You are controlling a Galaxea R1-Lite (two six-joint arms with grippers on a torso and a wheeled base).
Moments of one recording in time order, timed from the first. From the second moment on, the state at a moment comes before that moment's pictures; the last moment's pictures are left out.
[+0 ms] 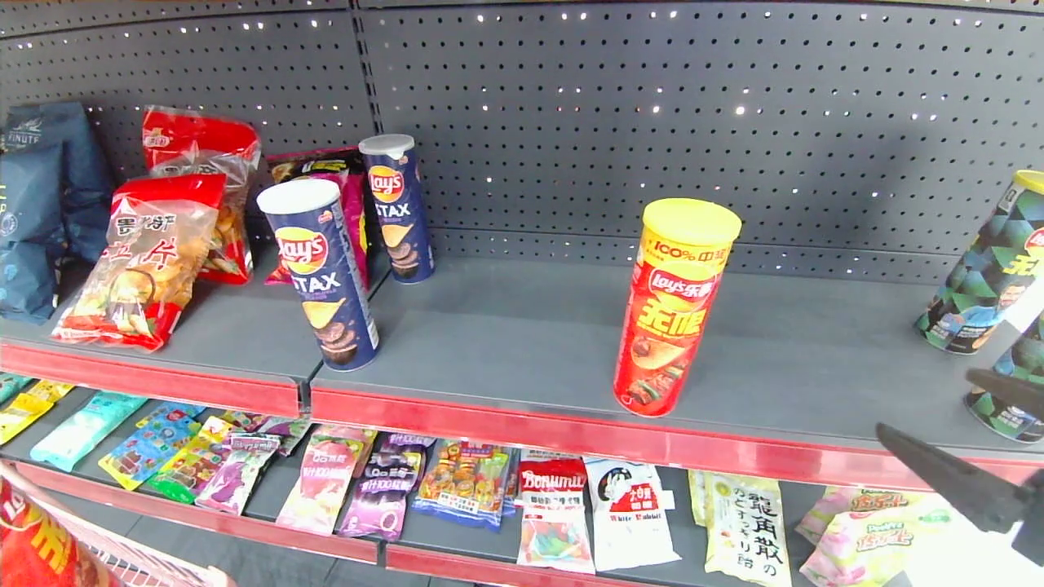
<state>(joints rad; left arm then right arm) -0.13 0.31 -0.46 0.23 -0.06 0.12 0.33 0.85 -0.33 -0.35 -0.04 -0.15</state>
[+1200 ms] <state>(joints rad) -0.13 0.38 -0.45 0.20 -0.08 0.15 0.10 0.10 -0.19 0.21 -0.22 -0.21</state>
